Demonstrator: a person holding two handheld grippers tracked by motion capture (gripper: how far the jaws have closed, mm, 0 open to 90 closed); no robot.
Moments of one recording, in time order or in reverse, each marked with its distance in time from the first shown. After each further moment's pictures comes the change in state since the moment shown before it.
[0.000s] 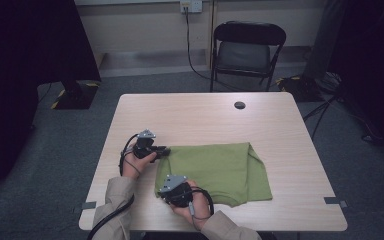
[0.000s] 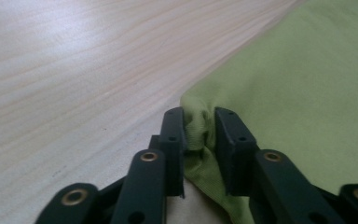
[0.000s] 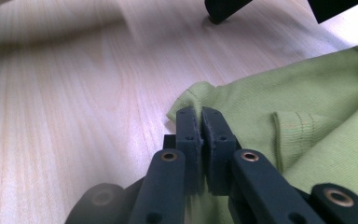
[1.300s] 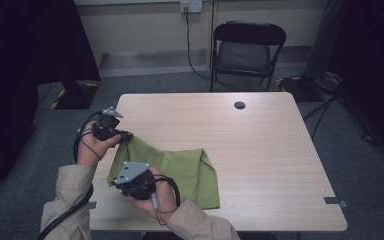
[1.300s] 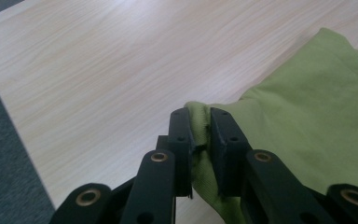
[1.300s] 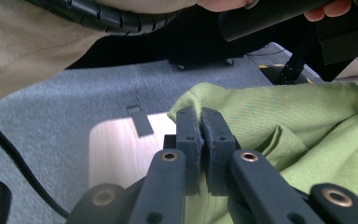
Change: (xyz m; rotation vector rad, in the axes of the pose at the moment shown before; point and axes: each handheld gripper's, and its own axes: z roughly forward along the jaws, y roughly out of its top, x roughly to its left) left arm -0.006 0.068 -0.148 0.202 0.267 0.047; right arm 0.044 0.131 -0.022 -0.214 0.075 -0.093
